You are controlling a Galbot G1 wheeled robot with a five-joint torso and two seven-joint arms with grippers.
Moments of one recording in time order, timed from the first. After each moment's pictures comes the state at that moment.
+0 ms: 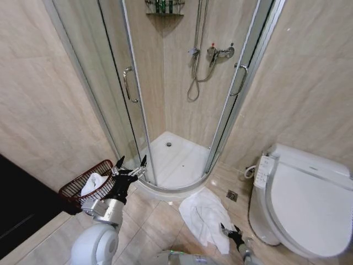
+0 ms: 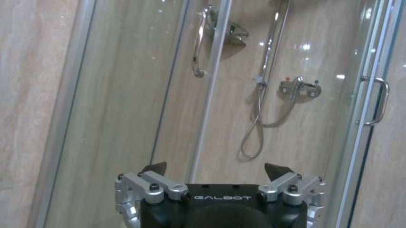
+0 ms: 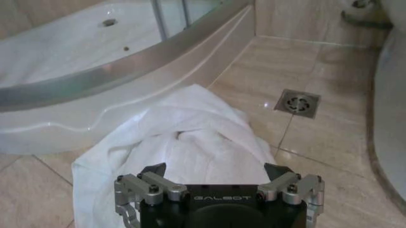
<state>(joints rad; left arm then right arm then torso) 1.70 -1.57 -0.61 -2.48 -0.28 0.20 0.11 -1.00 1.33 0.83 0.29 0.08 0.48 -0.48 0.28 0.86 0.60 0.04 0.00</state>
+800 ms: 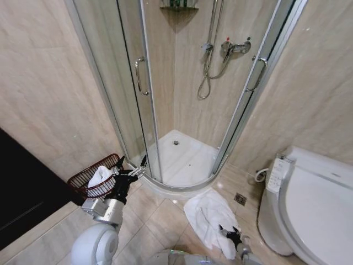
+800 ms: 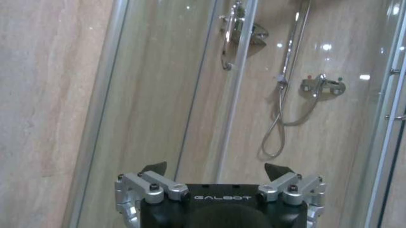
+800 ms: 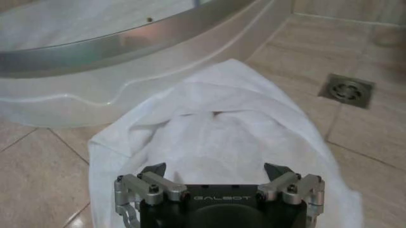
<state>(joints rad) 1.70 -1.57 -0.61 -2.48 -0.28 0.20 0.11 -0.98 1.37 0.86 0.27 0.00 0.45 -0.43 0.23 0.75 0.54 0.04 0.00</state>
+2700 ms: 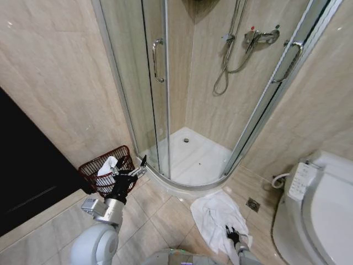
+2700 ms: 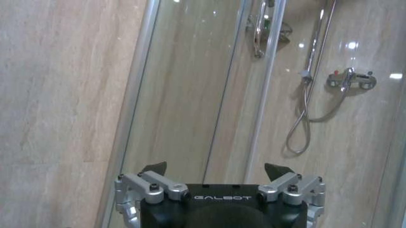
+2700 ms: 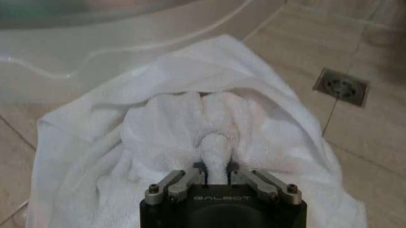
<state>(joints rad) 1.70 -1.57 -0.61 -2.48 -0.28 0.20 0.11 -0.97 1.37 0.91 0.28 -0.09 0.41 -0.26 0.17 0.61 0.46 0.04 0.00</state>
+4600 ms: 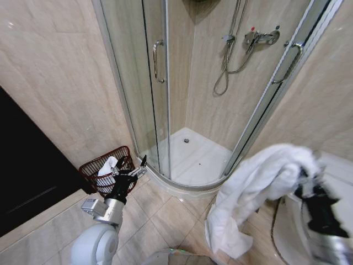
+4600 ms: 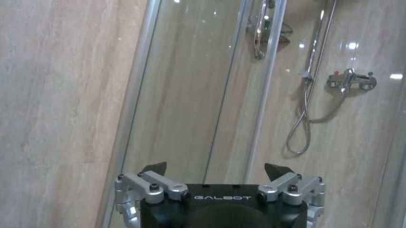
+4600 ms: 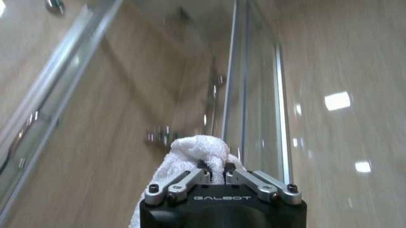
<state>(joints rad) 1.70 -1.57 -0.61 -2.48 -0.28 0.20 0.11 -1.75 1.37 1.29 2.49 0.66 0.26 -0.23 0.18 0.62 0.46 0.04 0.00</state>
